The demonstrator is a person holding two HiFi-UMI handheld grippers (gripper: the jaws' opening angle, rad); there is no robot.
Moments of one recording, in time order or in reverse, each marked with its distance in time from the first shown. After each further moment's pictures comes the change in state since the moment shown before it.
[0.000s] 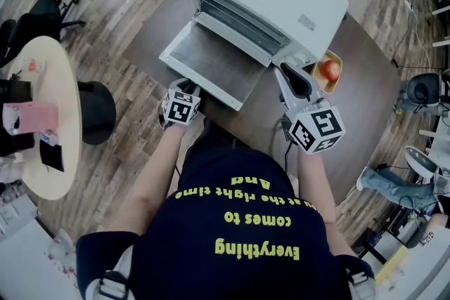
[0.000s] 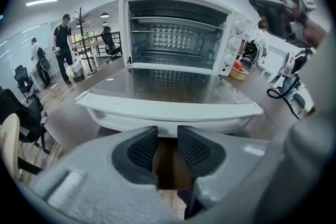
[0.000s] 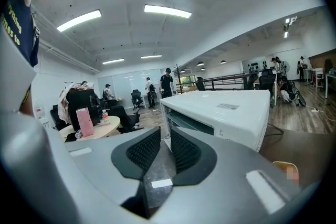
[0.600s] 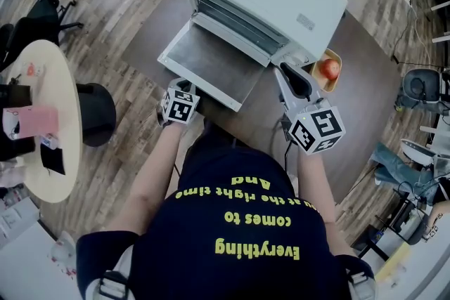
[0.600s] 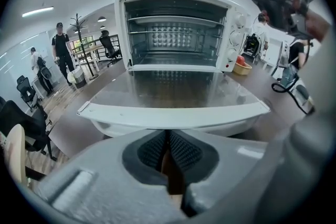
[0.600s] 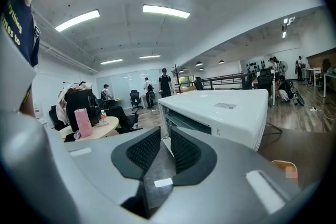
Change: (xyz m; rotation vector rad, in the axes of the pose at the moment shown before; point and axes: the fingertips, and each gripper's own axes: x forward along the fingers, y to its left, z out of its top) left arm 0.006 0.010 0.010 0.074 -0.011 0.039; right arm -0.001 -0.004 0.000 0.007 -0.001 -0.014
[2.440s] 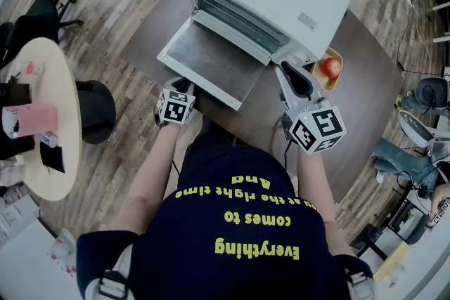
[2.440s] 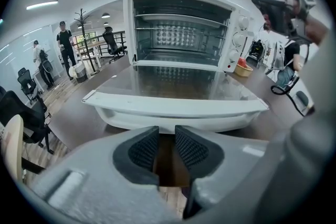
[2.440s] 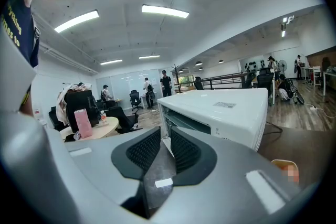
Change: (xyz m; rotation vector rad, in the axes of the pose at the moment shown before) left arm -0.005 0.006 -0.018 -0.063 0.021 -0.003; right arm 0.002 -0.002 -0.001 0.010 -0.001 0.000
